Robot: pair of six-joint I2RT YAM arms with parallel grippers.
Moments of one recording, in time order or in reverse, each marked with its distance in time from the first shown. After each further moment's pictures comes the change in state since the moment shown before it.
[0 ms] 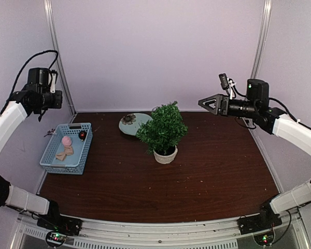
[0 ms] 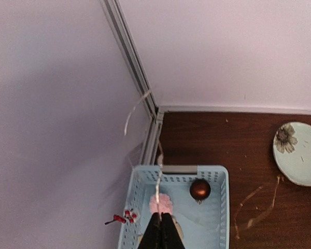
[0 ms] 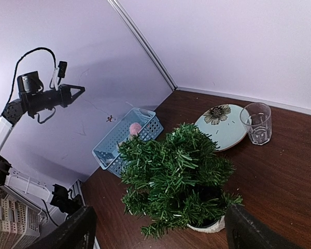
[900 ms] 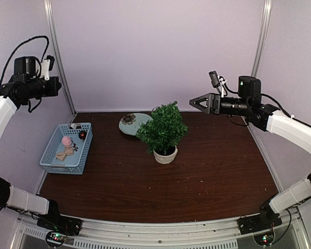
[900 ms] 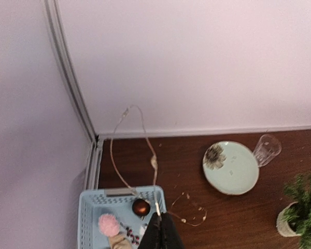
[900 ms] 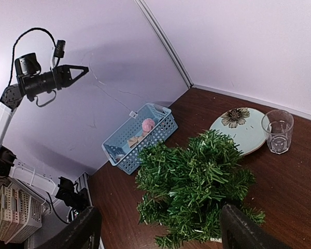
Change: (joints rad) left arm 0.074 -0.039 0.056 -0.039 0.380 -0.061; right arm 0.076 0.065 0.061 0.018 -0.004 -0.020
